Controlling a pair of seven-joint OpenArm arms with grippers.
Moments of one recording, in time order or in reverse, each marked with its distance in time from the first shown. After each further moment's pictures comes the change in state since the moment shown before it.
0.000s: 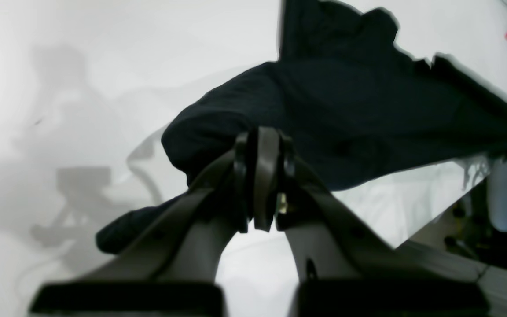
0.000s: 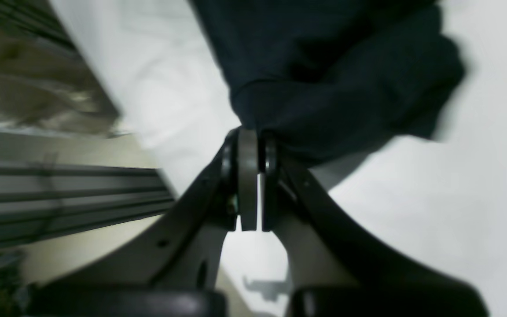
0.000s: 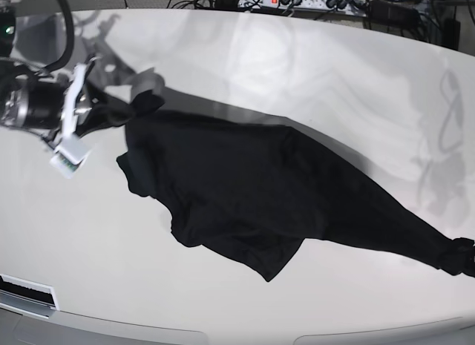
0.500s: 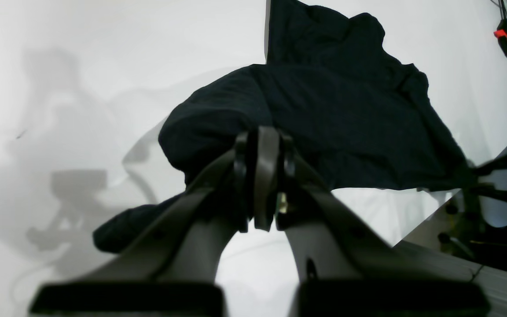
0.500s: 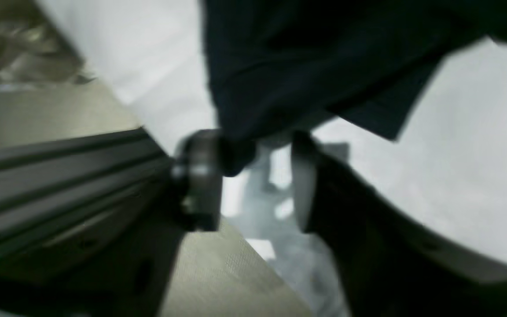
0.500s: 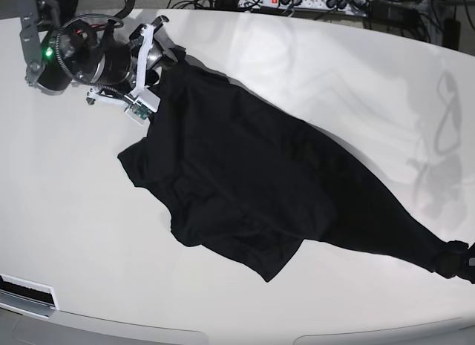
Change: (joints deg) left arm 0.0 0.9 0.0 0.0 -0.3 0.0 0.0; right arm -5.2 -6.6 -17.6 0.0 -34.1 -9.7 6.9
